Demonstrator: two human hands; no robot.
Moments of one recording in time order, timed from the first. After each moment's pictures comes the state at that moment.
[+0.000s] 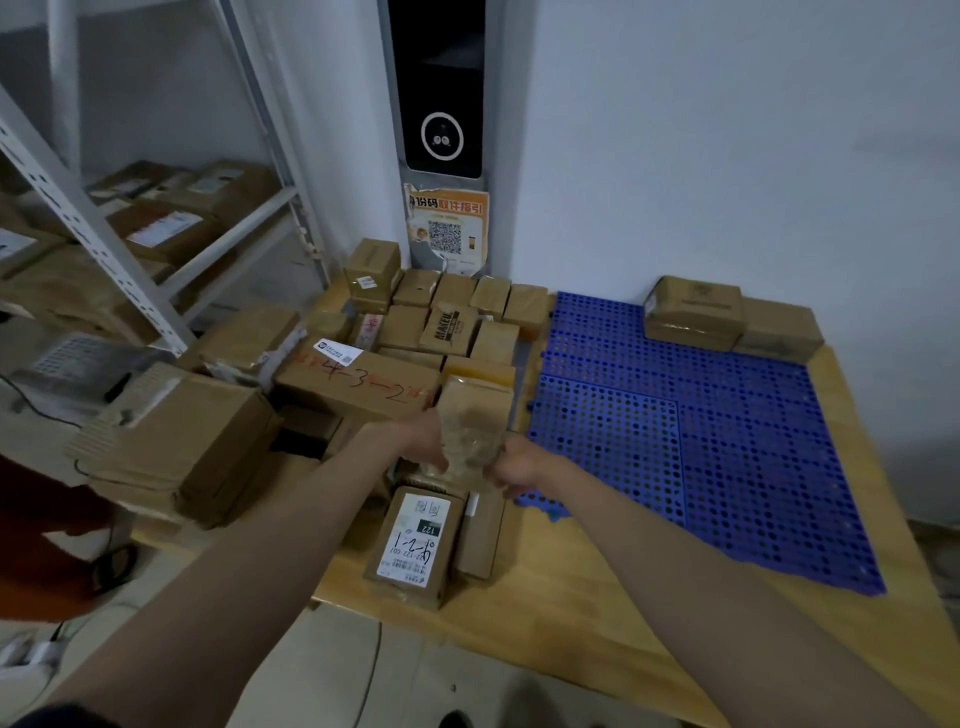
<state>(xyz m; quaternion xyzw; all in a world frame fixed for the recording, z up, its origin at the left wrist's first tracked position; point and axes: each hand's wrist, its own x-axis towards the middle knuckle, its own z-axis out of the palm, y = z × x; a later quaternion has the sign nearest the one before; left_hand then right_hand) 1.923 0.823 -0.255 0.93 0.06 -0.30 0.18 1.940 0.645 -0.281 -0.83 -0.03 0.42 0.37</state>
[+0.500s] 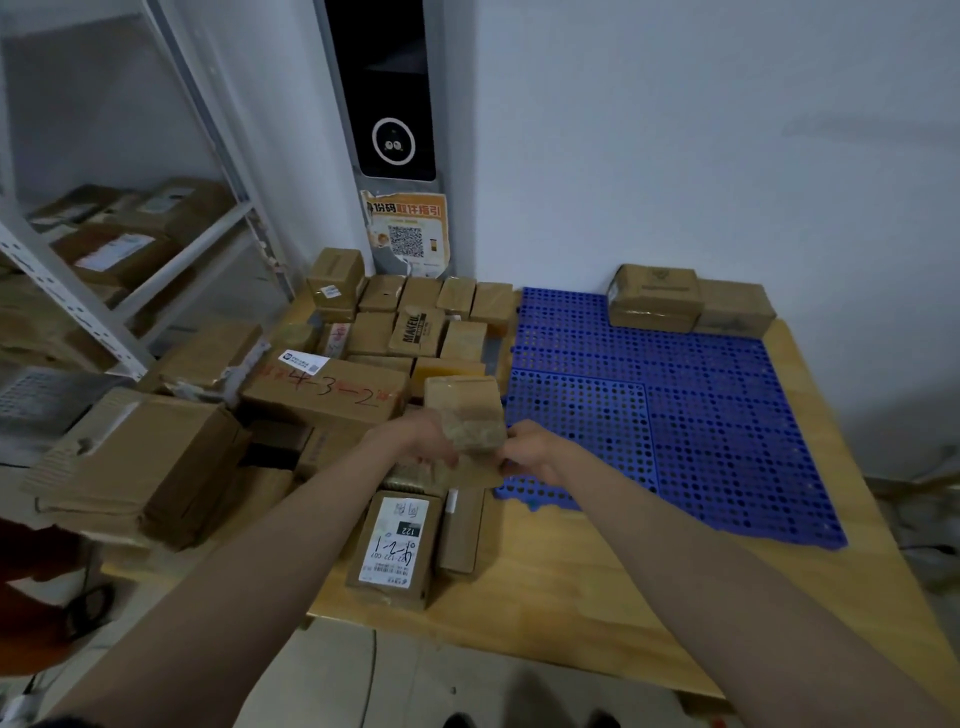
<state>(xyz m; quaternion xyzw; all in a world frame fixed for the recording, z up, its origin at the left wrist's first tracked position) 1.928 0.781 -0.253 0.92 0.07 -0.31 0.23 1.945 0.605 -0.279 -0.77 0.08 0.38 0.50</state>
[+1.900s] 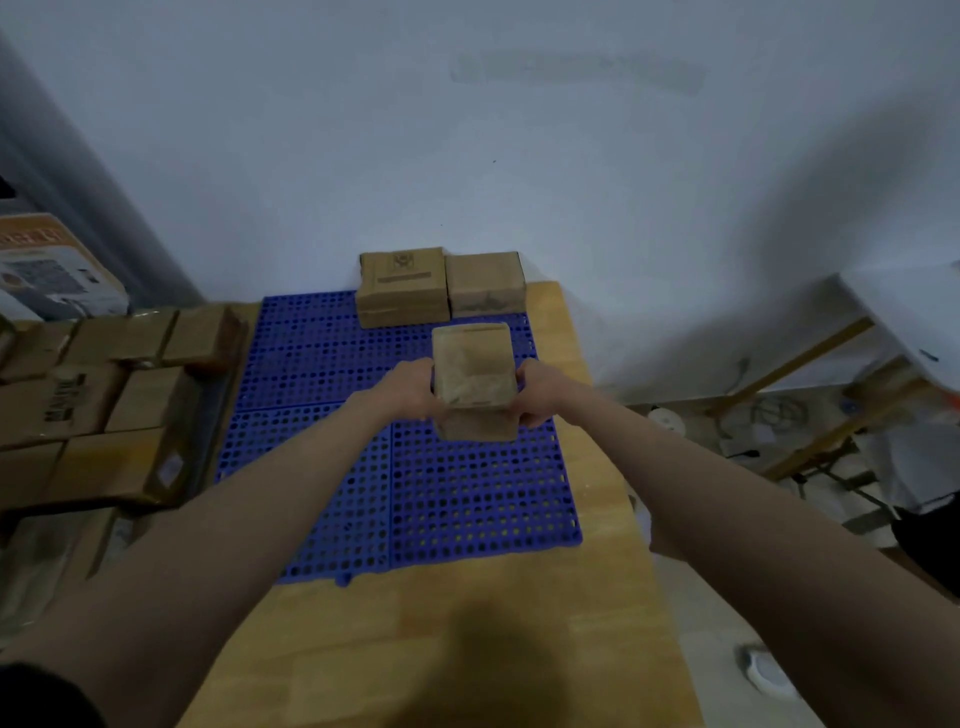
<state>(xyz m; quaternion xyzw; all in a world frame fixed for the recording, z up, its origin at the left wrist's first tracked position) 2.134 0.330 -0.261 0.93 -0.09 -0.30 0.19 2.108 0.132 -0.262 -0.88 0.09 0.29 0.35</state>
